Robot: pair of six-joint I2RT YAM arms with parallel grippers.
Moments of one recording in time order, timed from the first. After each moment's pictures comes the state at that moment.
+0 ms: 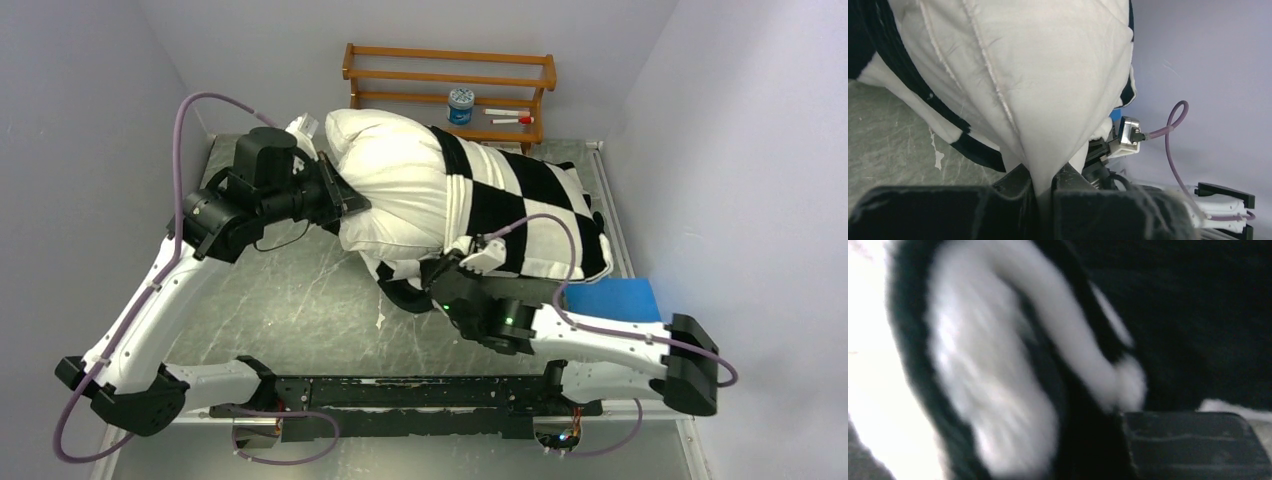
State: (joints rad) left arm -0.59 1.18 1.57 -0.86 0.12 -0.86; right arm 1.19 1.16 0.74 -0.14 0.88 1.12
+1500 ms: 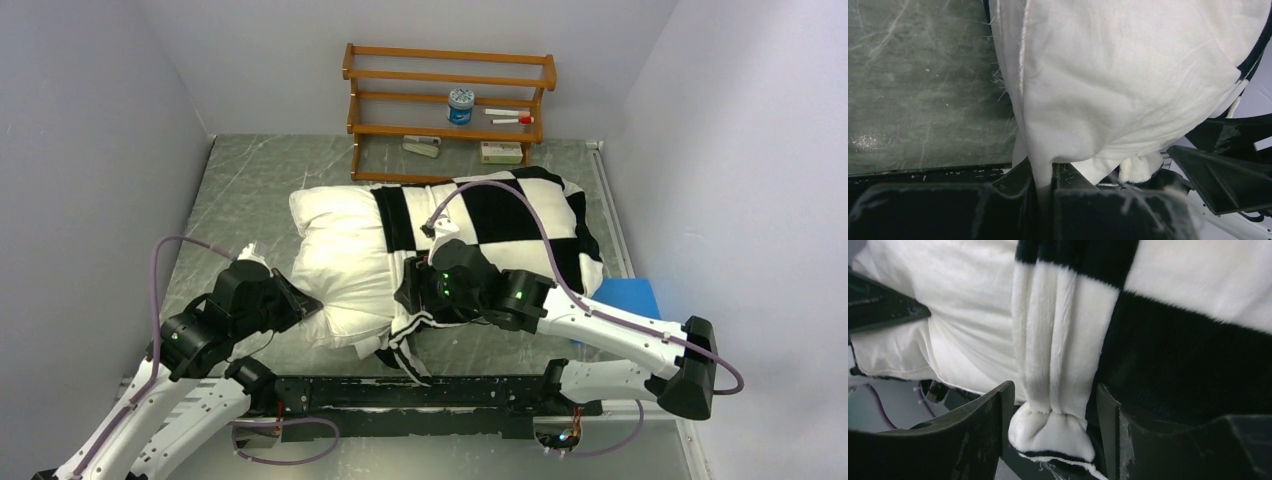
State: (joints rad) left arm -0.58 0.50 0.75 -0.94 -0.05 -1.08; right arm 1.11 1.14 0.97 -0.43 0.20 0.60
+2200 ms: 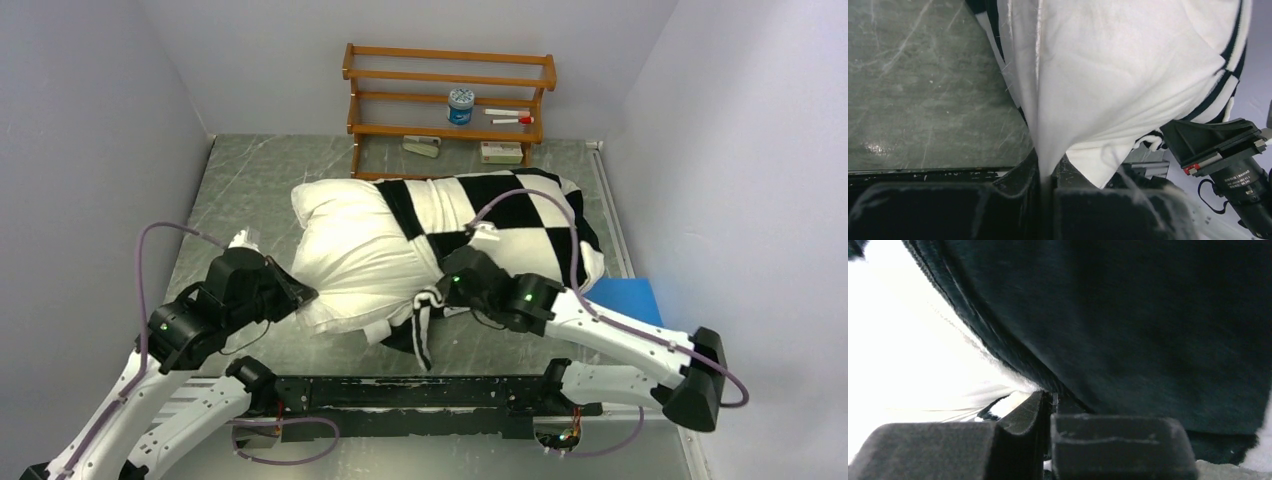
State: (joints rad) left arm -0.59 0.58 0.89 -1.01 -0.10 -1.06; right arm 1.08 1.10 0.89 -0.59 0.45 0.88
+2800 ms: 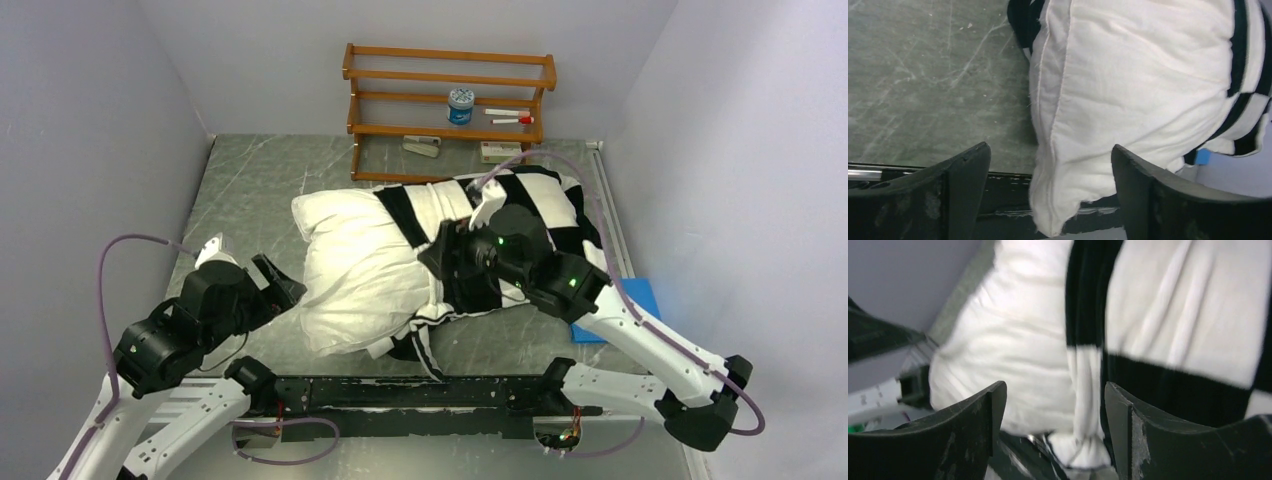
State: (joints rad) left arm -0.59 0.50 0.96 -1.15 -0.25 -1.01; right arm 0.90 0.98 1.05 -0.51 0.07 0.49
